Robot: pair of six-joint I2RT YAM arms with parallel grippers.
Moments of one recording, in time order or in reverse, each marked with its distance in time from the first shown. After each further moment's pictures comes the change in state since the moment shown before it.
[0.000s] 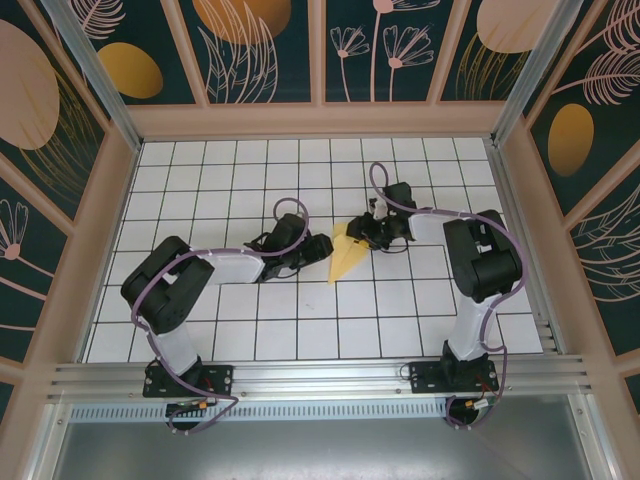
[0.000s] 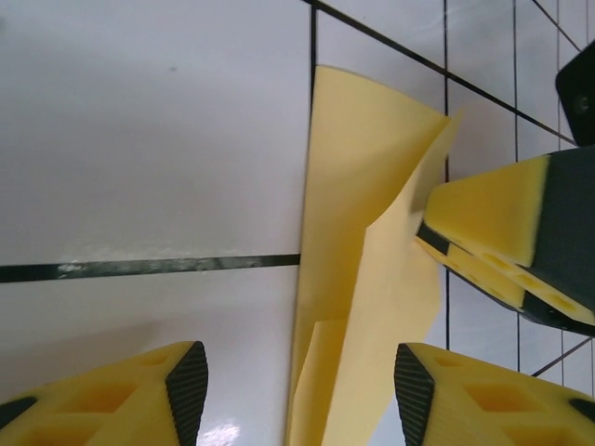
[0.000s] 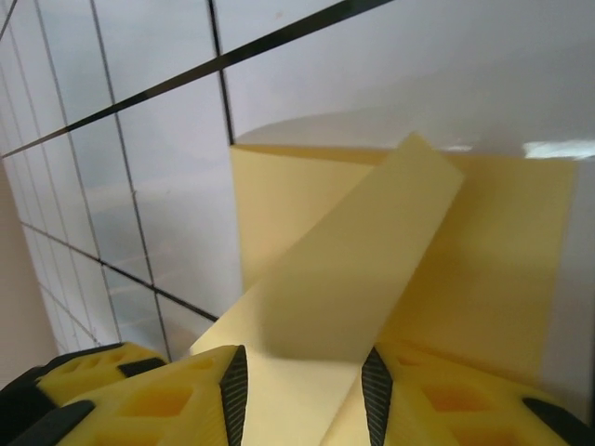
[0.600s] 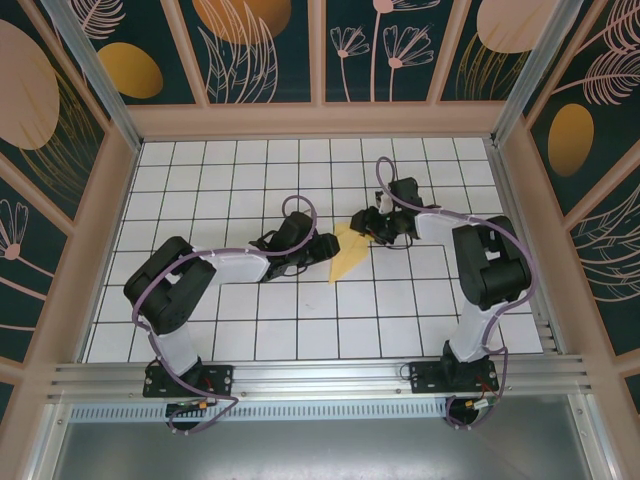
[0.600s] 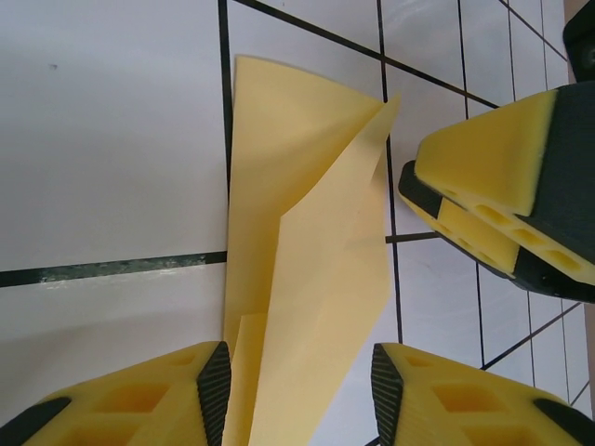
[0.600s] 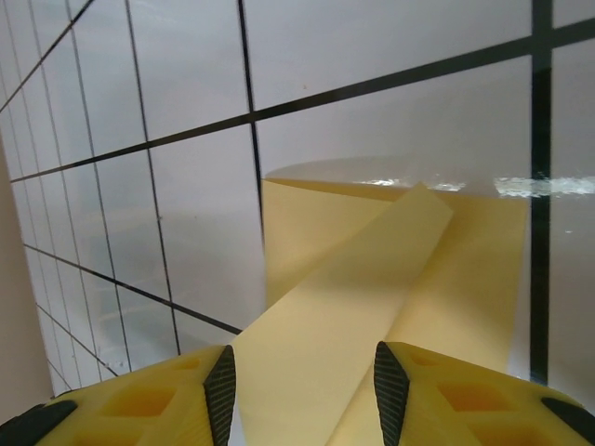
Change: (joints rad) left arm -0.042 0.016 0.061 -0.007 0.009 0.018; right arm -0.024 -0.064 -0.004 -0.024 0.073 -0.009
